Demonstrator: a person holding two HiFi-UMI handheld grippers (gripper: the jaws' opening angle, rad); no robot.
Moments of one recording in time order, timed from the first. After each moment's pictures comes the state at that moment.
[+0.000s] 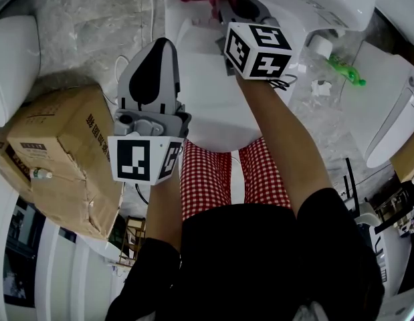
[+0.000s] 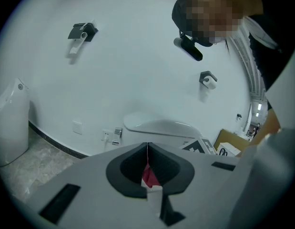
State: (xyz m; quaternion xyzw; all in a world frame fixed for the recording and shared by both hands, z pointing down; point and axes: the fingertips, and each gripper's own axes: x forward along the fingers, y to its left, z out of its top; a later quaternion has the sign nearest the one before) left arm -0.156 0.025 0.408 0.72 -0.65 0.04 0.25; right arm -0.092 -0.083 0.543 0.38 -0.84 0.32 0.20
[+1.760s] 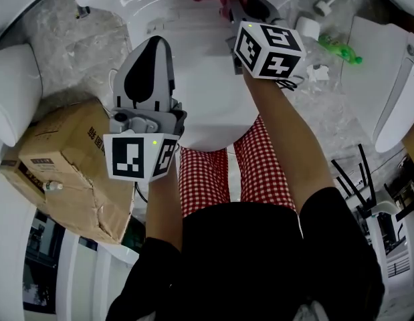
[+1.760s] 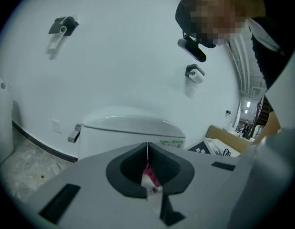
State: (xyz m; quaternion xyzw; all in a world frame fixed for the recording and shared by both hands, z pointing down) left arm -0.060 -0.005 0.404 0.76 -0.60 0.05 0.24; right arm 0.049 -0.106 0.541 0.45 -0.81 0.33 0.18
